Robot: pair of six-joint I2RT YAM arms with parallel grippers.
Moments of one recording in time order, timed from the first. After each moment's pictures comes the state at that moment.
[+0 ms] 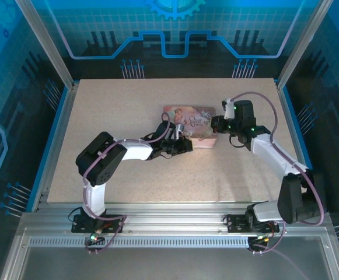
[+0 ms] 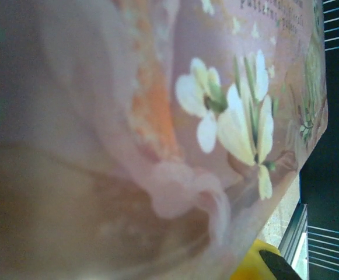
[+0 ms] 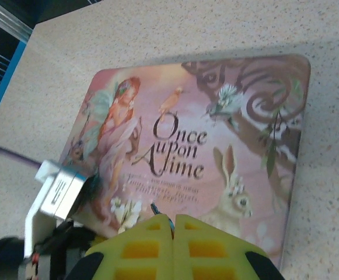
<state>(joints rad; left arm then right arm) -0.65 1.95 1.02 0.29 0.45 -0.92 0.20 1.35 0.92 -0.23 -0.34 0.36</state>
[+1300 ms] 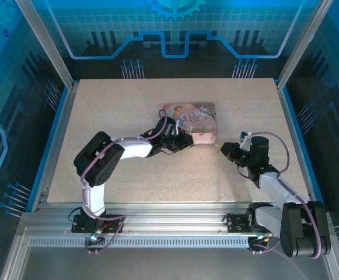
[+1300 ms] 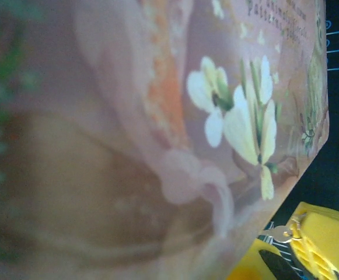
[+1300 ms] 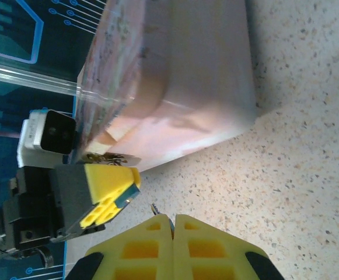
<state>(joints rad) -0.63 1.93 1.06 0.26 0.44 -1.04 0.03 1.08 0.33 0.20 -0.58 0.85</state>
